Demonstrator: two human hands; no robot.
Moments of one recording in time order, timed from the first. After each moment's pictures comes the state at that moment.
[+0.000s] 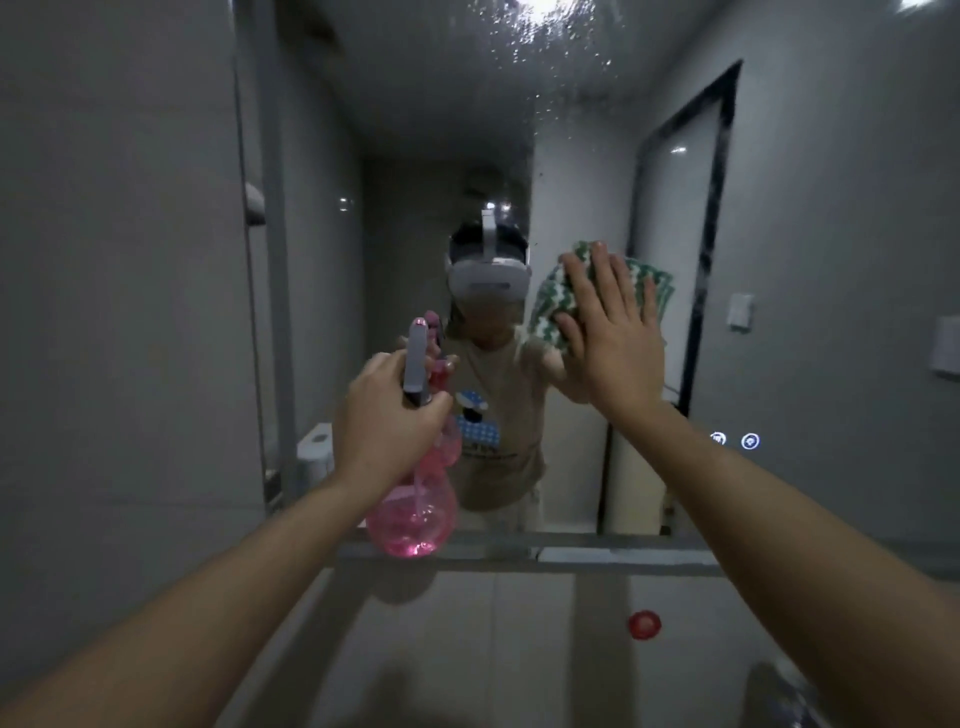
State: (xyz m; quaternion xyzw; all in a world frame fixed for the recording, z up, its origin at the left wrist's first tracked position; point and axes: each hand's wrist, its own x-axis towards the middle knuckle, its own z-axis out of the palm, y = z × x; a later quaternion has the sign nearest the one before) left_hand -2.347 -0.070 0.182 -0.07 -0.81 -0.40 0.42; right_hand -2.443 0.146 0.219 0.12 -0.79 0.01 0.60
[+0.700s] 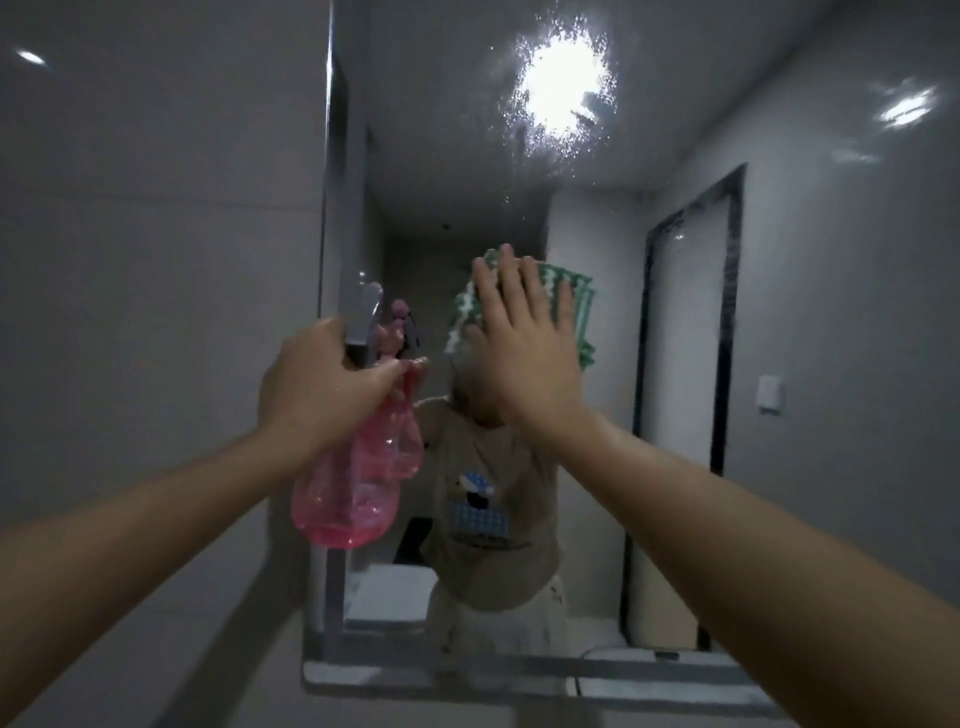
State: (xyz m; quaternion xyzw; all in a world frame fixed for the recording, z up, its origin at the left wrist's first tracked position) left_hand -2.353 -0.176 0.274 -0.07 -0.79 -0.39 0.48; right_hand -2.435 -0.005 0.293 0.16 -0.80 -0.02 0.58
